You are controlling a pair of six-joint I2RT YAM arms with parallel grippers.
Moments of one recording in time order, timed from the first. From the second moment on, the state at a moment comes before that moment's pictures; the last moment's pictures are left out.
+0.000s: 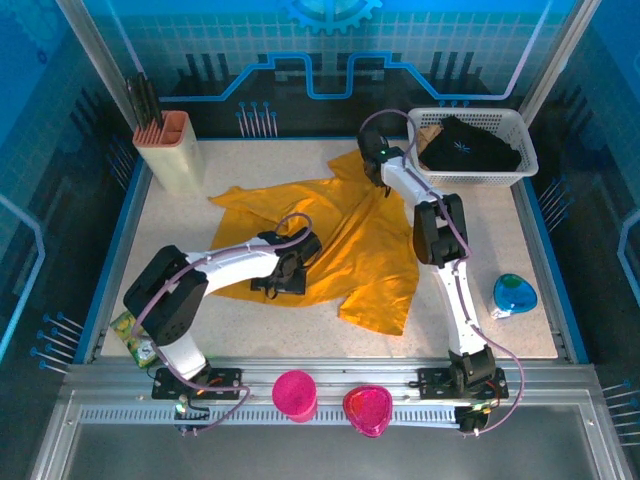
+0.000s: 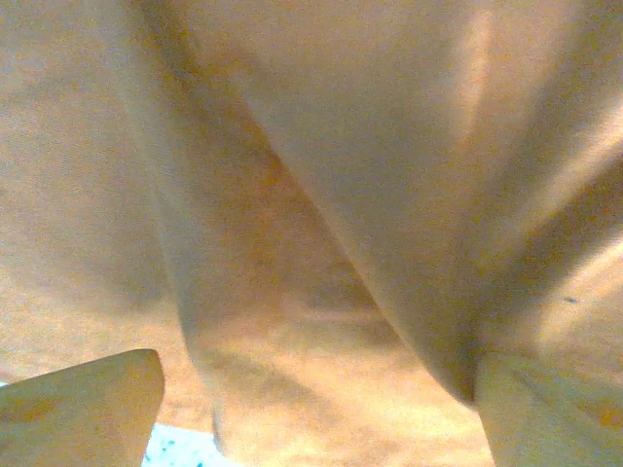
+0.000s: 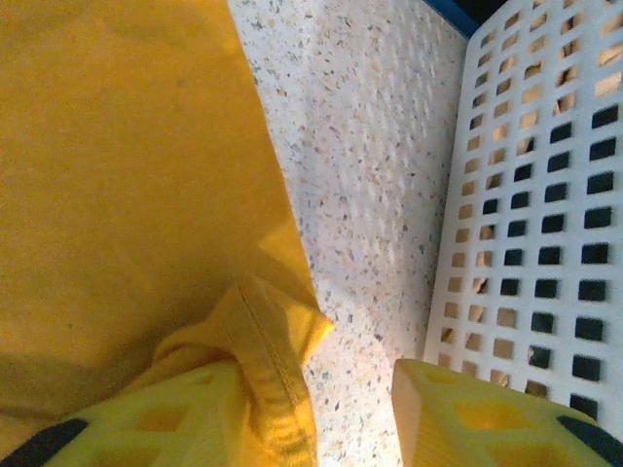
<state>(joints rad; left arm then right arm) -0.70 1.69 1.05 -0.87 -0.24 -0.73 0.33 2.52 2.23 -0.77 0.62 -0.16</state>
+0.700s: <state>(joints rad) -0.24 1.61 1.14 -0.86 -0.15 -0.67 0.33 1.73 1.21 -0.79 0.12 0.42</state>
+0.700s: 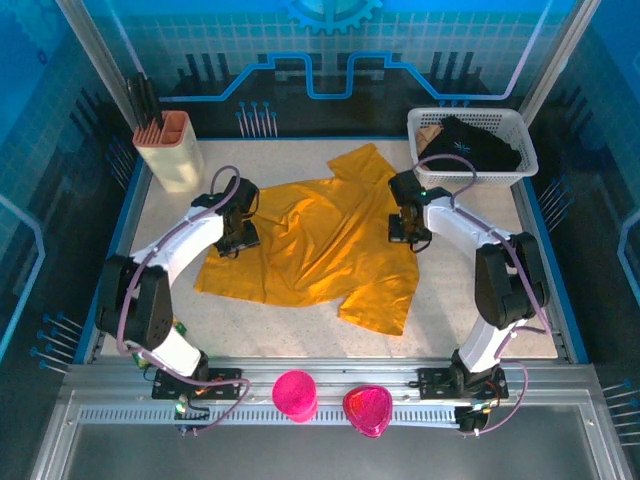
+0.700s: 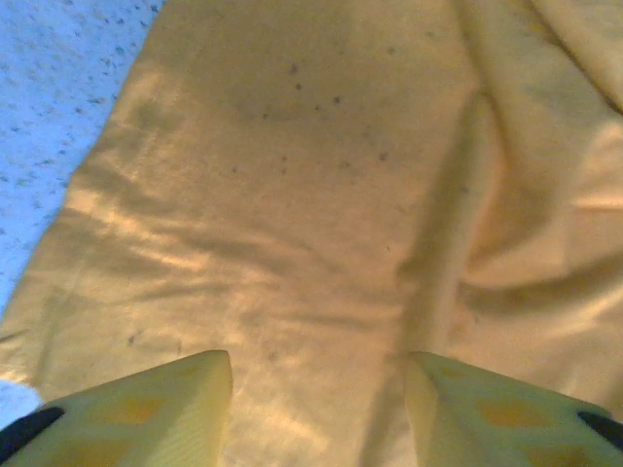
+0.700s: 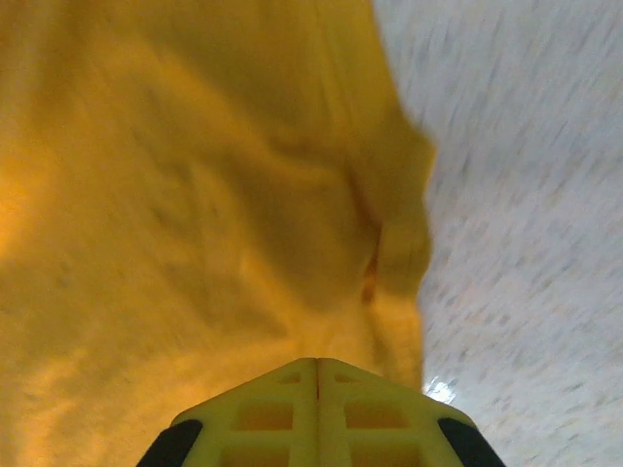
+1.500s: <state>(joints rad) -0.18 1.73 0.99 -0.63 -0.08 -0.77 0.14 1.72 1.00 -0.73 0.01 0.81</state>
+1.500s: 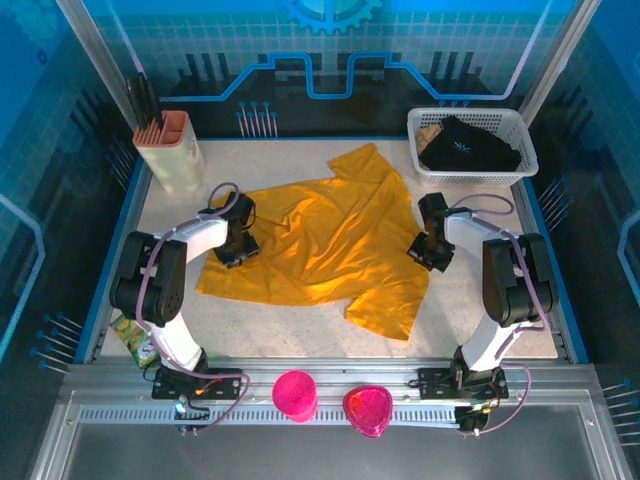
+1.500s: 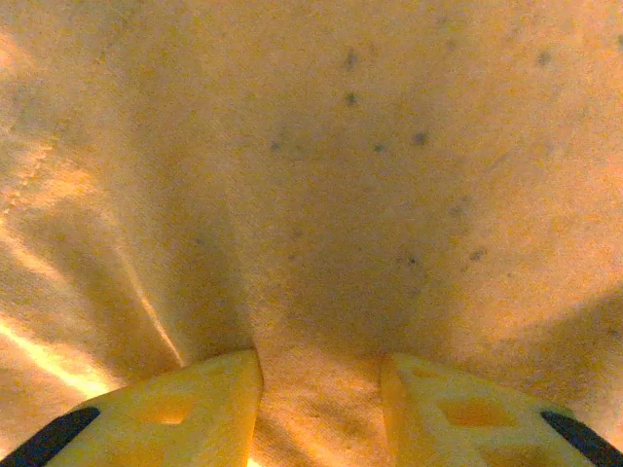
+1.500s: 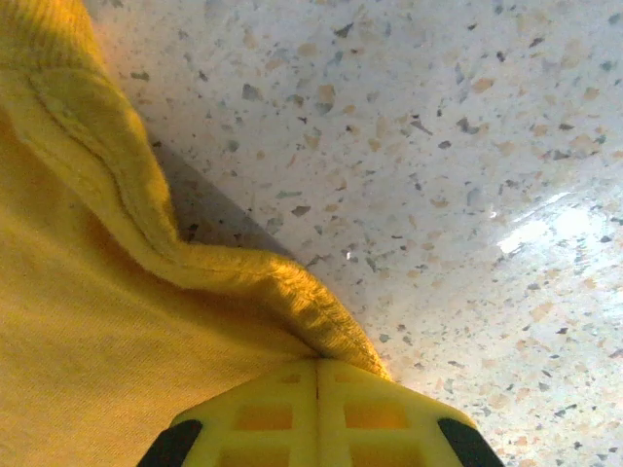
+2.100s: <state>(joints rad) -0.19 1.44 0.80 -0.75 -0.05 -0.83 0.06 1.55 0.84 -0.71 -0.02 0.83</state>
